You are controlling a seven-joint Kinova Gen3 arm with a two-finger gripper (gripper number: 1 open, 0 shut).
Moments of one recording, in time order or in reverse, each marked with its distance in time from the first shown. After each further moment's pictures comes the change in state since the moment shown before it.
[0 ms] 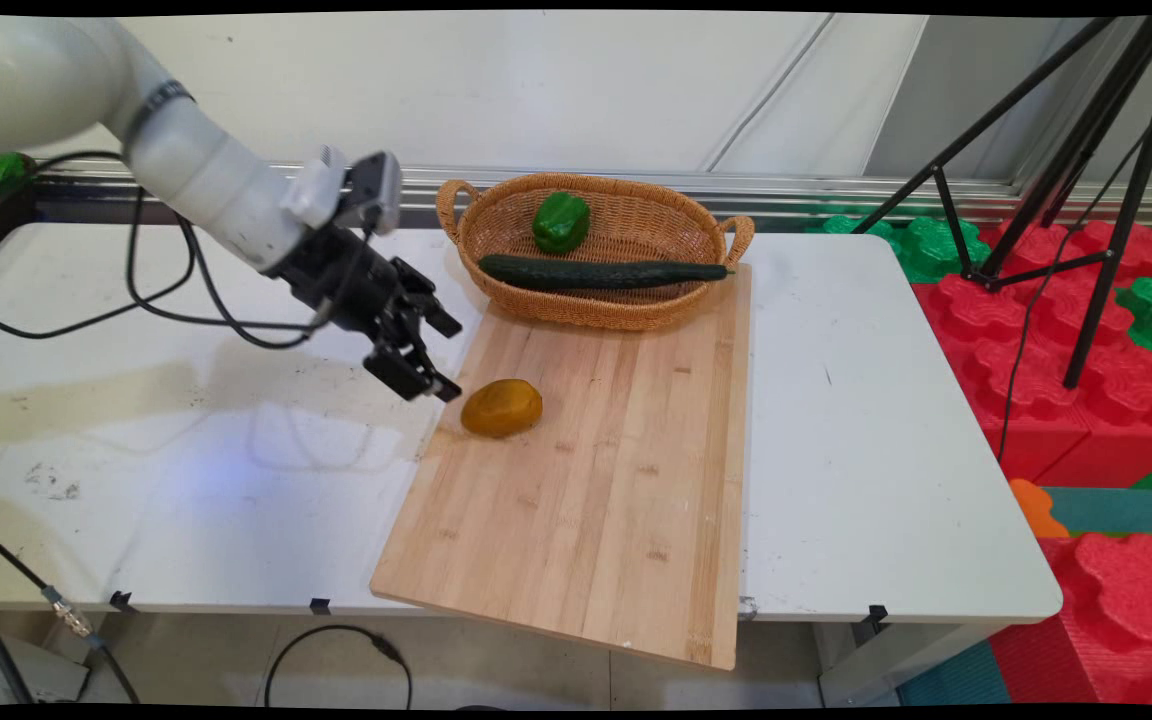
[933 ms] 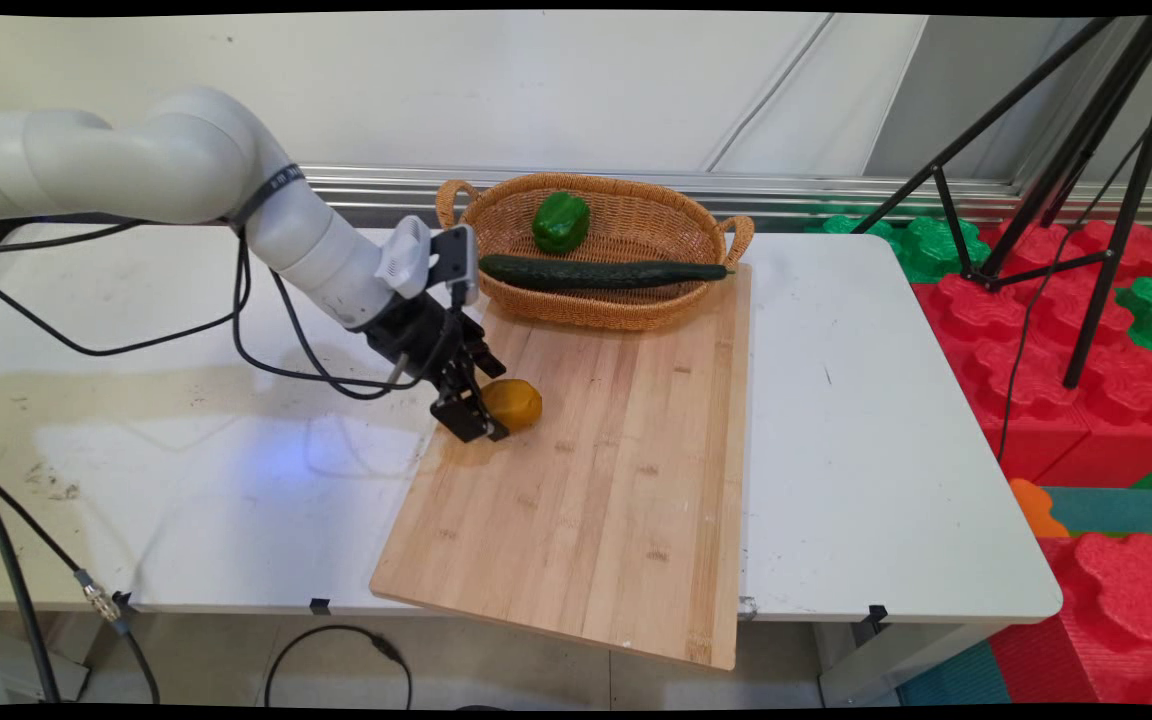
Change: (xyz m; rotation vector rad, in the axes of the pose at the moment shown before) arm 0.008 0.002 0.086 0.012 -0.060 0.018
